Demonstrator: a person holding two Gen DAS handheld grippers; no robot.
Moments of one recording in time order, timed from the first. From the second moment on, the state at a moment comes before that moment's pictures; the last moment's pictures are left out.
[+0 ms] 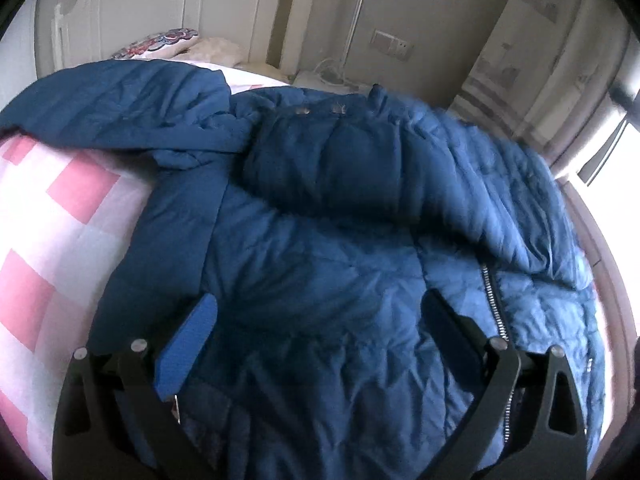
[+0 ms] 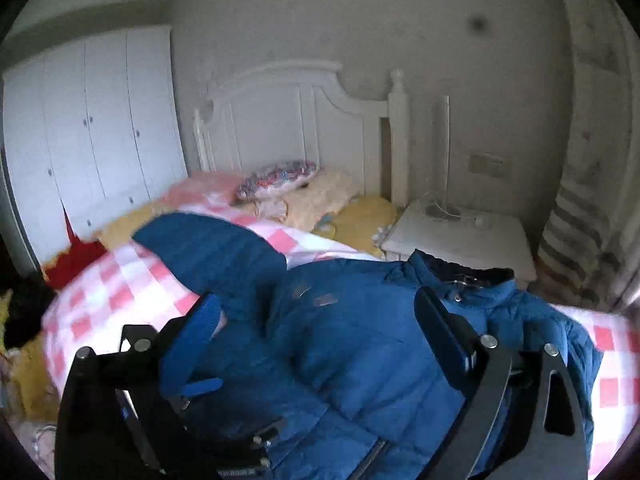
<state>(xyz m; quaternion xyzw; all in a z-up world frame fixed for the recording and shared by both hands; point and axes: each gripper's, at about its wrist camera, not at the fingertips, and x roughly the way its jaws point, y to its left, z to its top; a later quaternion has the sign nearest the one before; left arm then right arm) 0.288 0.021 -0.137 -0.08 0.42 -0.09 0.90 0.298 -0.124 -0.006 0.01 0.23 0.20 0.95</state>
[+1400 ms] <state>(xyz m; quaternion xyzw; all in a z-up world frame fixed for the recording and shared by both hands) 0.310 0.005 -0.055 0.06 0.27 0.04 0.96 0.264 -0.352 -0.142 0.24 0.34 -0.07 0.91</state>
